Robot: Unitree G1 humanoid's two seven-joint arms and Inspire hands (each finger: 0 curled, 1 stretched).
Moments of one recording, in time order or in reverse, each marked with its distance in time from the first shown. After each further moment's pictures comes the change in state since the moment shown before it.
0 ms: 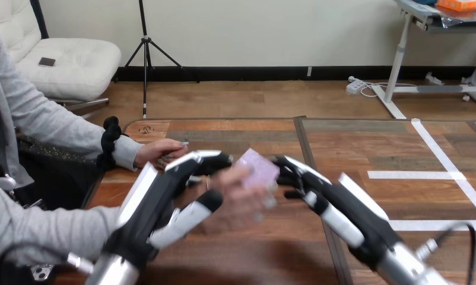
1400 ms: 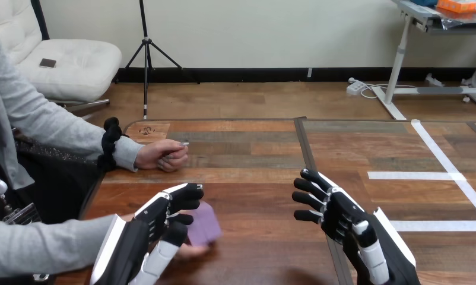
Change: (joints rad) left arm 0.210 -0.079 0.041 -0.009 -0.081 -0.121 -0.008; right arm 0.227 0.126 -0.062 -0.082 0.150 -0.144 0.014
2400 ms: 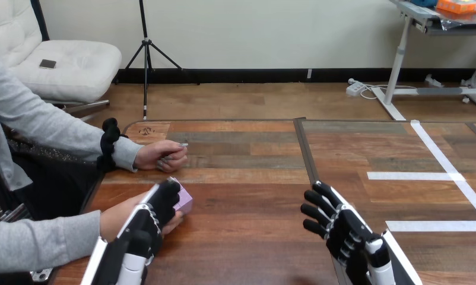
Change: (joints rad) left arm 0.143 -0.043 -0.017 -0.104 -0.278 0.003 -0.154; right arm 0.131 0.038 0.003 -0.091 0.037 0.017 0.008
